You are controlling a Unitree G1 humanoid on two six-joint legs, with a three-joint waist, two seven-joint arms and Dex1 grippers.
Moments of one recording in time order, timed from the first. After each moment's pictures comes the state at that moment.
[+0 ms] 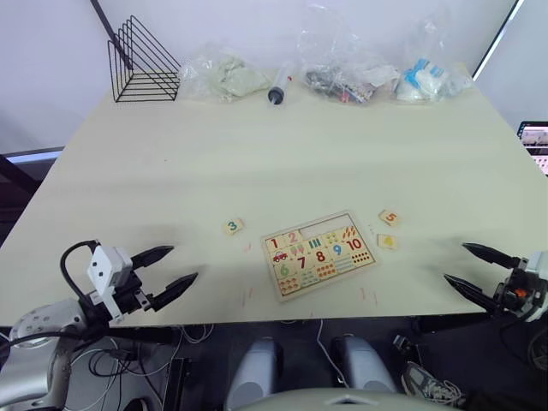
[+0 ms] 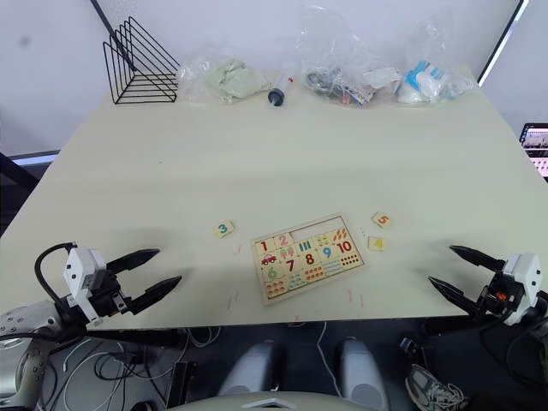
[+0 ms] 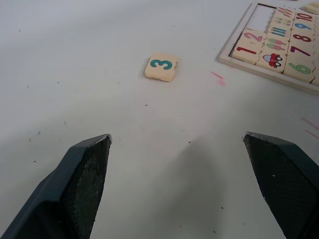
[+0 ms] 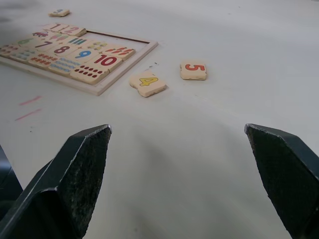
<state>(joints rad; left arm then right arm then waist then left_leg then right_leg) 0.28 0.69 0.42 -0.06 -0.48 0.10 -1.10 0.16 -0.68 -0.39 0.24 0.56 -0.17 1.30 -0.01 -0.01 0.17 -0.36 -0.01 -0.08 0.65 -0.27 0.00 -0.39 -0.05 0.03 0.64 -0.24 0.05</state>
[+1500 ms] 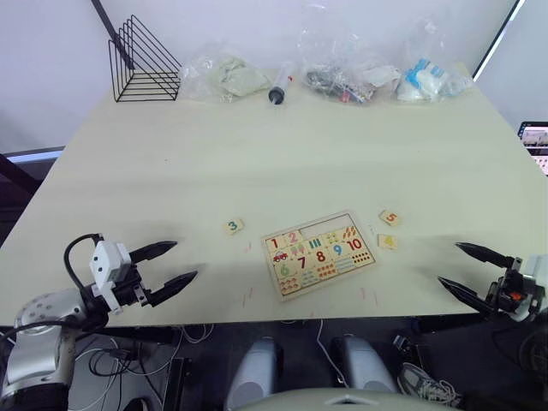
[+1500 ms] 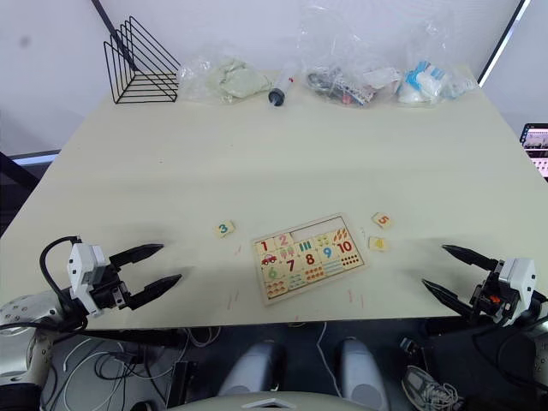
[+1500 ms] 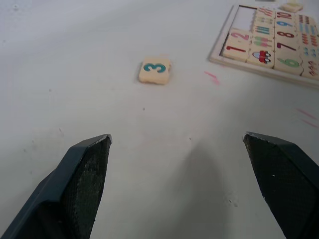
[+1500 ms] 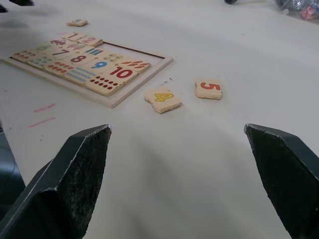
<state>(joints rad) 0.14 0.72 0.38 0.14 -0.47 -0.02 -1.25 0.16 -0.63 -0.39 0.23 0.57 -0.24 1.36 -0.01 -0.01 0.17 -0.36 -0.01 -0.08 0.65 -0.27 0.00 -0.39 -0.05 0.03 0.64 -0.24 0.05</state>
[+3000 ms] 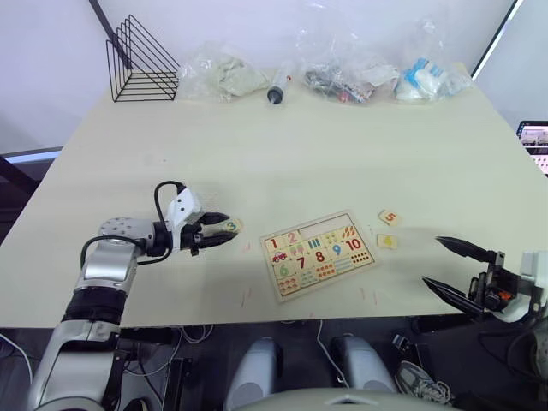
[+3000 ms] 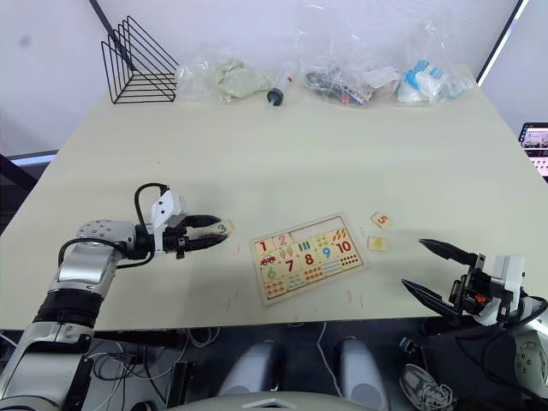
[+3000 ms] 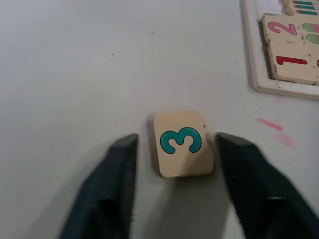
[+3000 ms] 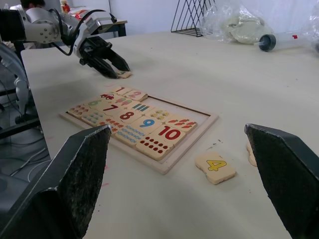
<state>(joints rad) -0.39 0.73 -0.01 0.38 -0.22 0.11 -1.21 0.20 -0.57 -0.36 -0.02 0.67 -0.12 1.36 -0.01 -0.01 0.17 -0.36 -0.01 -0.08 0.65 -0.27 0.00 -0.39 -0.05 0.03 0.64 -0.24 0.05</state>
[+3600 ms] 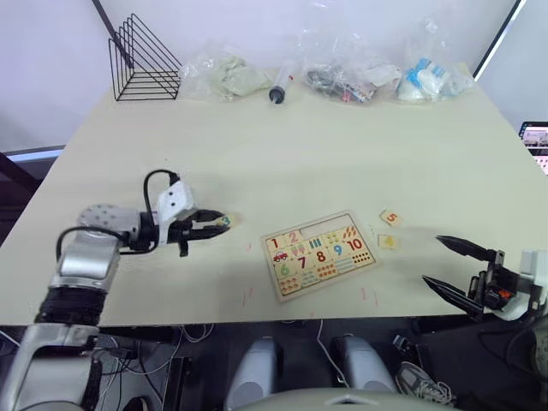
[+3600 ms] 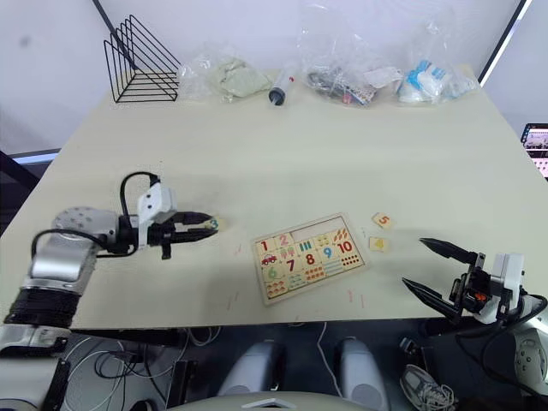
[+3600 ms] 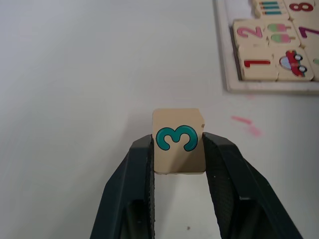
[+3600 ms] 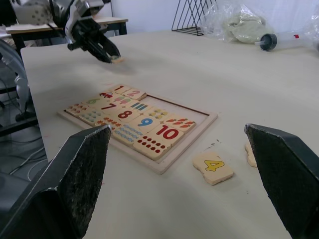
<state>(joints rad) -0.38 0.86 0.00 0.15 -0.24 0.21 -1.27 0.18 -0.57 -0.36 0.00 0.66 -0.12 1.36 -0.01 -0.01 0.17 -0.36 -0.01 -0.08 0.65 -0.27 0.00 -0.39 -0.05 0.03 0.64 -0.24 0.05</state>
